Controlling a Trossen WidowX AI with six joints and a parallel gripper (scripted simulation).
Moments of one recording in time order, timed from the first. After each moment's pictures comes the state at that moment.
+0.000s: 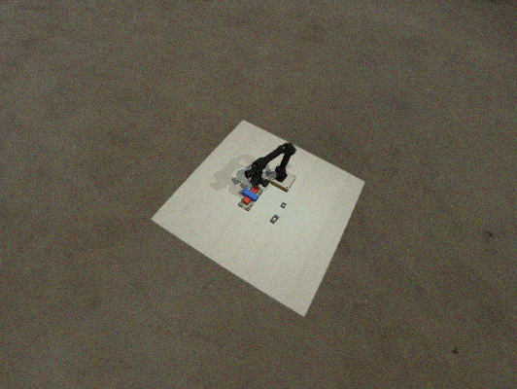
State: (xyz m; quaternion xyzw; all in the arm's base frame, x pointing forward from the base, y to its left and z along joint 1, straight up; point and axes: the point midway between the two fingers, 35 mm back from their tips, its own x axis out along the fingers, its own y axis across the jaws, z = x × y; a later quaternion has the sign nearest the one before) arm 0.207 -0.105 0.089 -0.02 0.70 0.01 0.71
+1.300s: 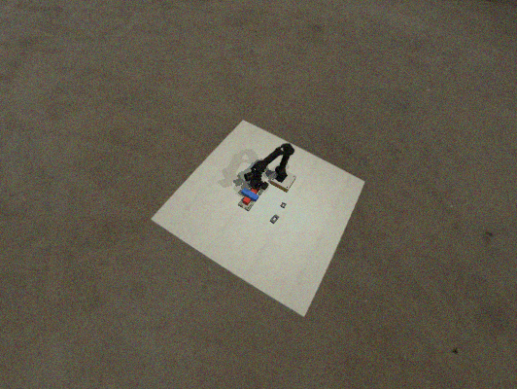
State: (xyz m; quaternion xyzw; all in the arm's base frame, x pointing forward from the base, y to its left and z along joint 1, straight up) arm 0.209 -0.107 0.051 -0.02 0.70 0.01 0.71
